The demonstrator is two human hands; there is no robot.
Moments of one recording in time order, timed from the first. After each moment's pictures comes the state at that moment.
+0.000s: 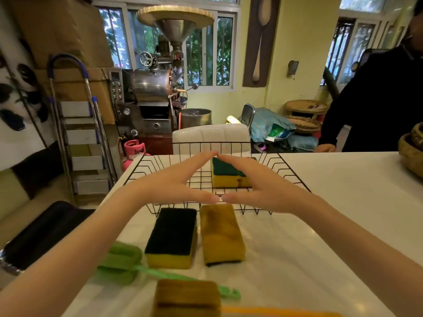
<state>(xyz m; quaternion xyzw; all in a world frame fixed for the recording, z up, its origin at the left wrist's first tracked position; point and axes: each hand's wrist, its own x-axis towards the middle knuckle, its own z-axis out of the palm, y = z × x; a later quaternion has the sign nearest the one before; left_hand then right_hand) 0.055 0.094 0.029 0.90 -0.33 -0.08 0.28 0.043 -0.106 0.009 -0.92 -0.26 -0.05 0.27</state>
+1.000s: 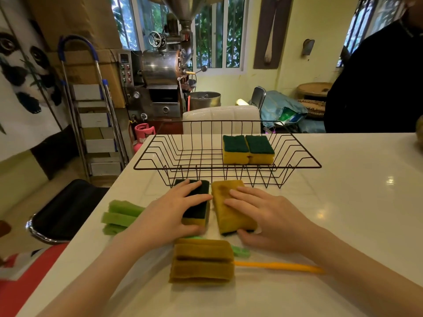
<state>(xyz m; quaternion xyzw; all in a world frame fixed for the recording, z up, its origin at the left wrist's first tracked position) -0.013 0.133 -0.059 0.96 -0.25 -0.01 0.14 -0.018 -0.096 -0.081 -0.91 -0.36 -0.21 0.04</state>
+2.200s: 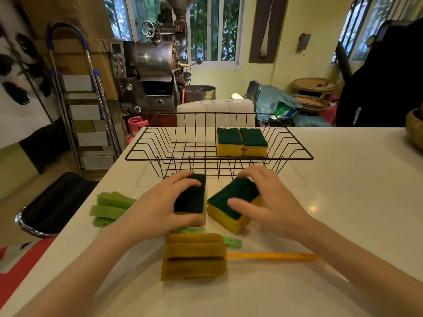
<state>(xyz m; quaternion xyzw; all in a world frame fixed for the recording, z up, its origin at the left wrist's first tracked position) -0.017 0.134 -0.060 0.94 -0.25 0.01 0.23 -0.027 -0.097 -0.065 -0.93 -0.18 -0.11 0.30</state>
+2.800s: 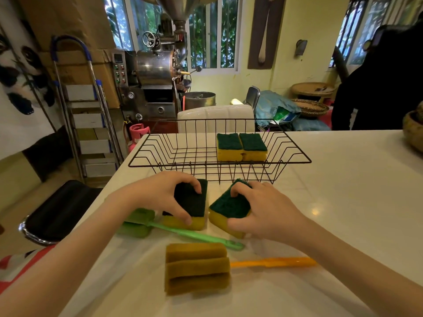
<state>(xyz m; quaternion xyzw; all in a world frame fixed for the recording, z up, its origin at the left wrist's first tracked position) 0.020 0.140 -0.031 0.94 -0.27 -0.13 0.19 -0.032 -0.079 -0.054 -0.98 -0.14 -0.01 0.14</state>
